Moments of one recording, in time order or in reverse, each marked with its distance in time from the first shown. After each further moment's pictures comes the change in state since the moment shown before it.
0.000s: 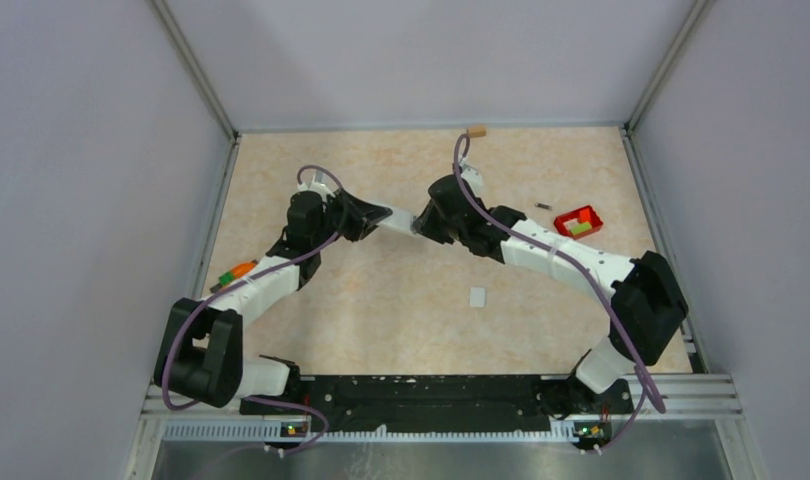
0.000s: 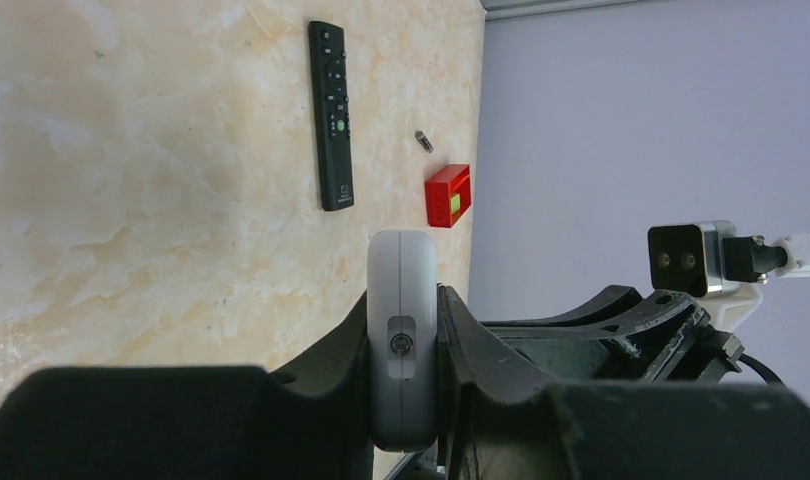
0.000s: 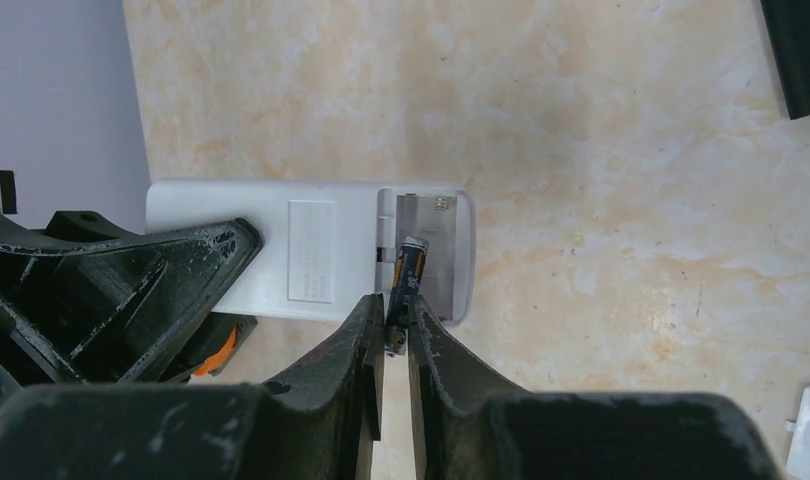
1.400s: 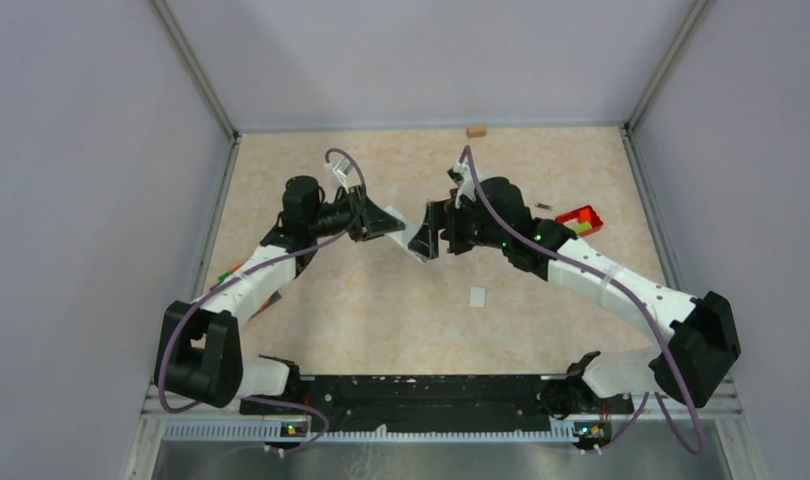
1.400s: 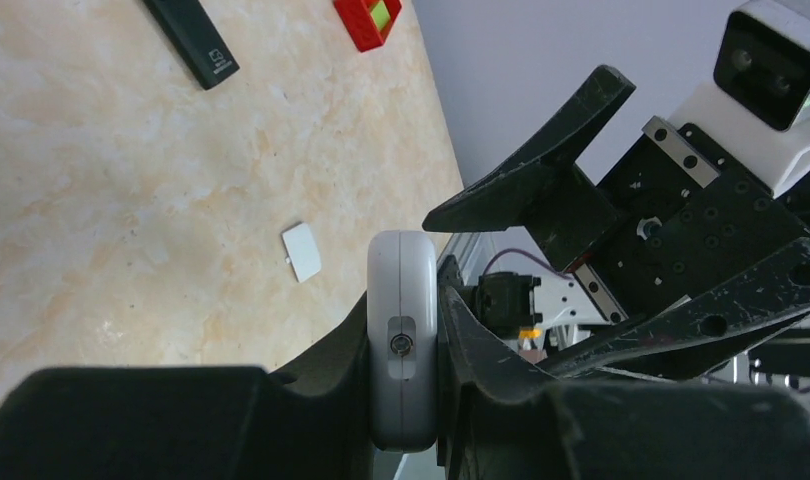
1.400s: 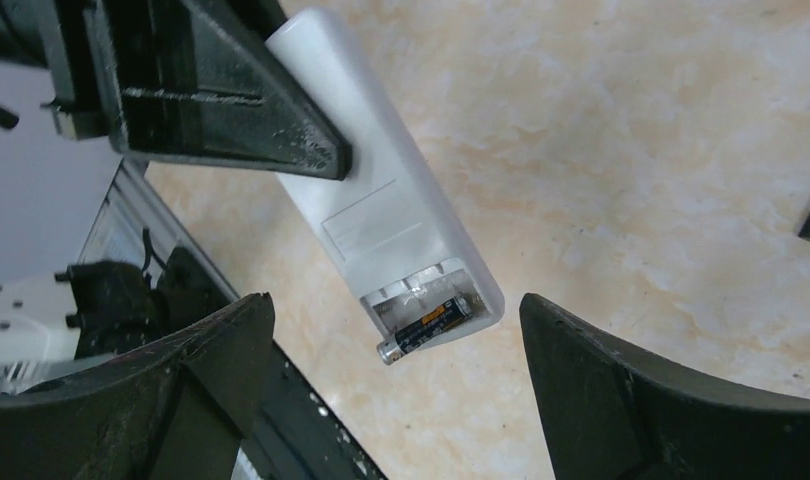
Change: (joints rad) left arm 0.024 0.005 0.120 -0.119 0.452 0.251; right arm -0.078 -0.265 -0.171 0.077 -0.400 -0.516
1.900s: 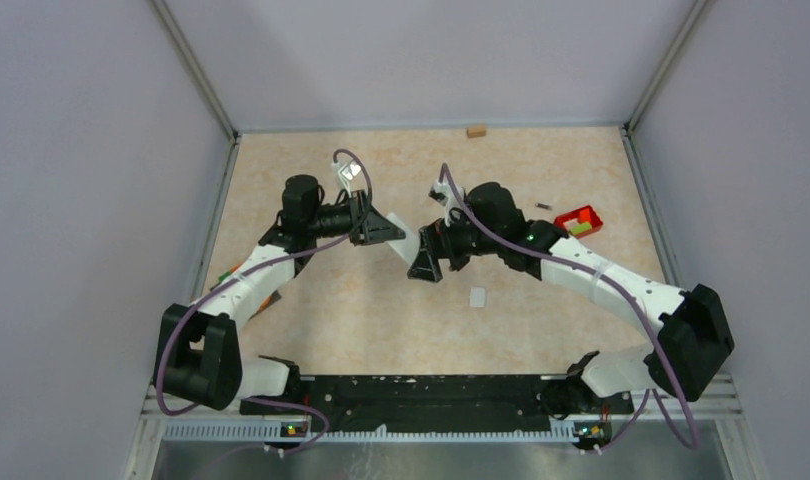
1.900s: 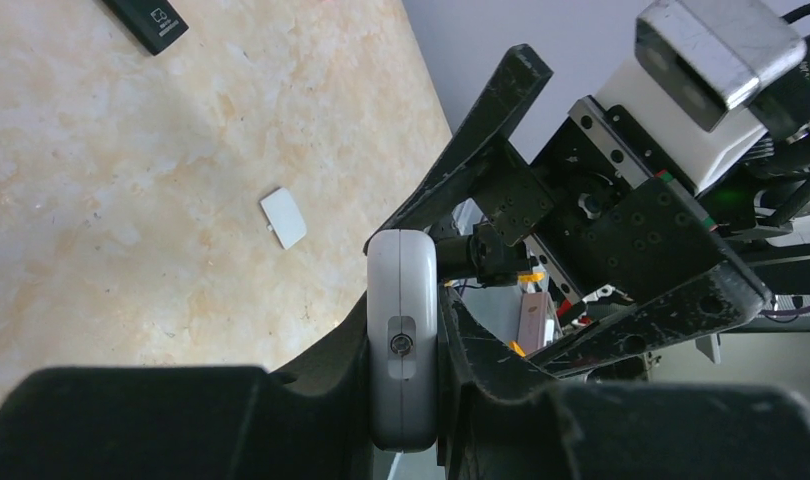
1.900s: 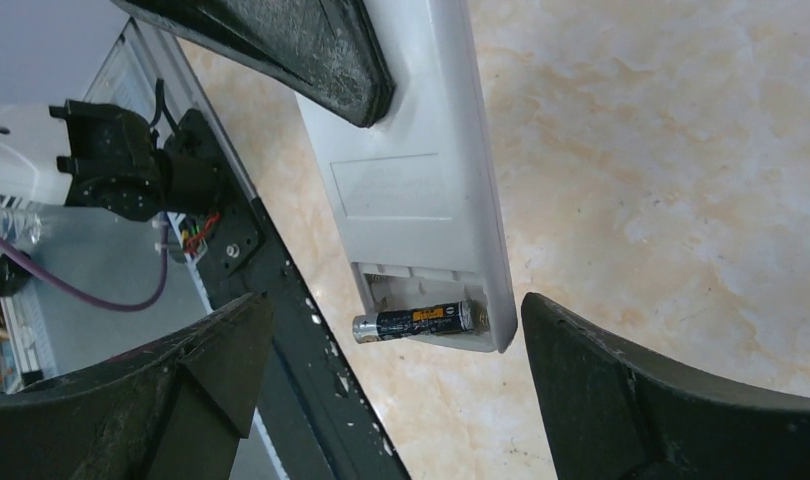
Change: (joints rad) left arm 0.000 -0.019 0.019 -0.072 0.145 0.124; right arm 0.000 0.018 -0.025 -0.050 -0.275 -0.203
